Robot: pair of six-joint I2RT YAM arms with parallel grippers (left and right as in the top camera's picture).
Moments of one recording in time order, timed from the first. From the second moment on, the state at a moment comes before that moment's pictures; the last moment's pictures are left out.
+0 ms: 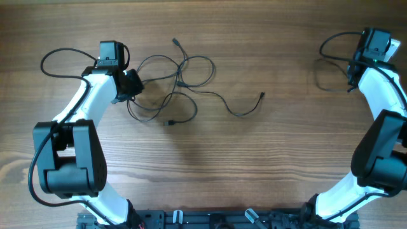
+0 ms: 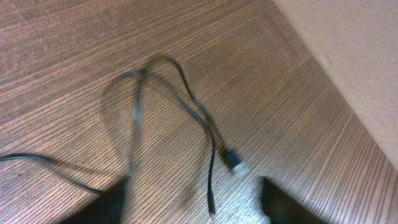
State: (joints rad) left arm 0.02 1.84 1.20 -0.60 -0.01 -0.44; right arm -0.29 1.88 1.29 -0.38 0.60 0.11
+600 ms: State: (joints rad) left arm 0.02 1.84 1.20 -0.59 0.00 -0.44; right arm -0.29 1.89 1.29 -0.40 -0.03 0.11
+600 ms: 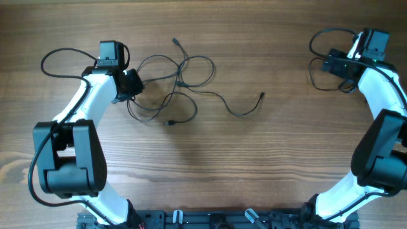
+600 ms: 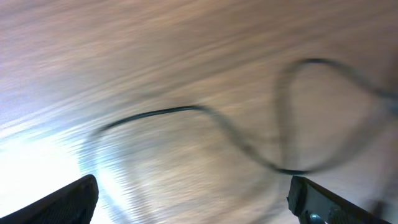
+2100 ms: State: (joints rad) left arm 0.02 1.84 1.20 -0.59 0.01 -0.44; right arm -0.22 2.04 1.31 -0.53 0.28 0.18
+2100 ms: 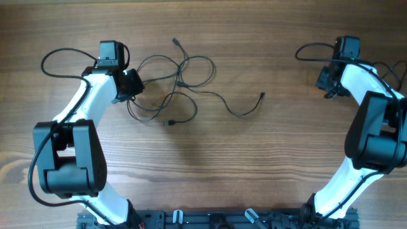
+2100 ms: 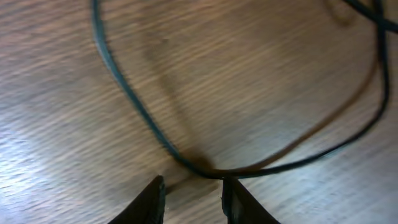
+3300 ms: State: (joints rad) left arm 0.02 1.84 1.20 -0.58 0.12 -0.42; right arm 0.04 2.05 1.37 -0.83 -0.75 0.13
